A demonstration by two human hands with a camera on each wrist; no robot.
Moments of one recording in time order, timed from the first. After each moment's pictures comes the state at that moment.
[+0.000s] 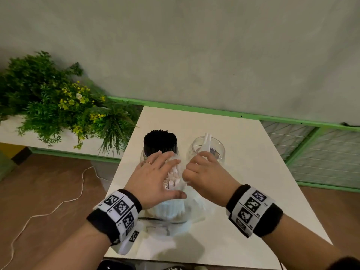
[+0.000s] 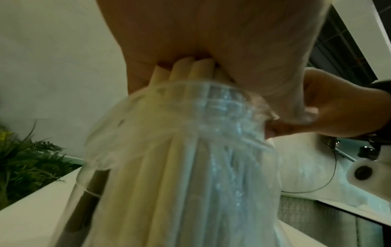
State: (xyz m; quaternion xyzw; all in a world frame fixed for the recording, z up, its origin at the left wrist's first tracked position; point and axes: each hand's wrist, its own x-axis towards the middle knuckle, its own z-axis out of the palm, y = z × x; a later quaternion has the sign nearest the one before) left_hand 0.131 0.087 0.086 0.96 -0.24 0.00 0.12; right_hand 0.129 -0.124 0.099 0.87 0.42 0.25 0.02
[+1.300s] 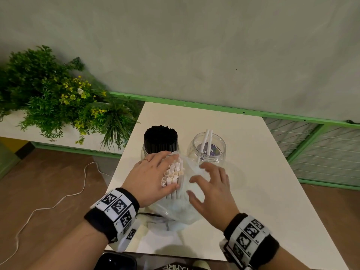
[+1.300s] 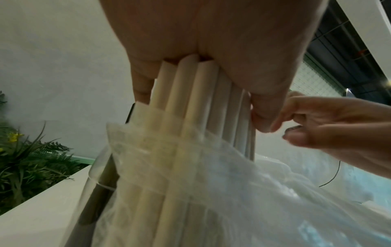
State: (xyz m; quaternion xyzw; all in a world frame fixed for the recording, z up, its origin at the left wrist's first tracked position) left_hand 0.127 0.093 0.077 0.96 -0.25 0.04 0.13; right_hand 0.079 -0.123 0.059 0.94 0.19 0.21 -0.18
